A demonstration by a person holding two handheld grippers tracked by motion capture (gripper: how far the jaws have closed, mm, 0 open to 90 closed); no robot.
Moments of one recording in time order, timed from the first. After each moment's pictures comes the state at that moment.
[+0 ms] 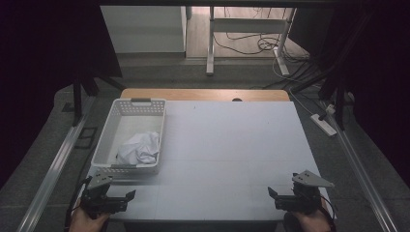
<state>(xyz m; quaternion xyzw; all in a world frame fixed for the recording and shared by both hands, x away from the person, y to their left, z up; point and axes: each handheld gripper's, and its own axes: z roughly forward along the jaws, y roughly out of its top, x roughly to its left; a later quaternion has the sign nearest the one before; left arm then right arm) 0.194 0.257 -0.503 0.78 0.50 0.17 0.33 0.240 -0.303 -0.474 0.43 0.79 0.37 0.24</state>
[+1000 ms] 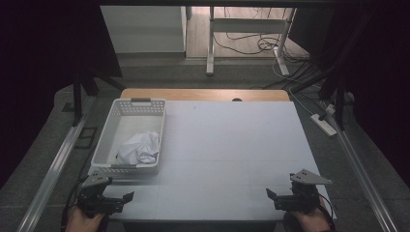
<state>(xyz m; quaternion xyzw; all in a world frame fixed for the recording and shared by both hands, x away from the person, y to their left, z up) 0.196 0.269 -0.503 0.78 0.50 0.13 0.36 0.246 -0.302 -0.475 0.43 0.80 0.37 0.21</state>
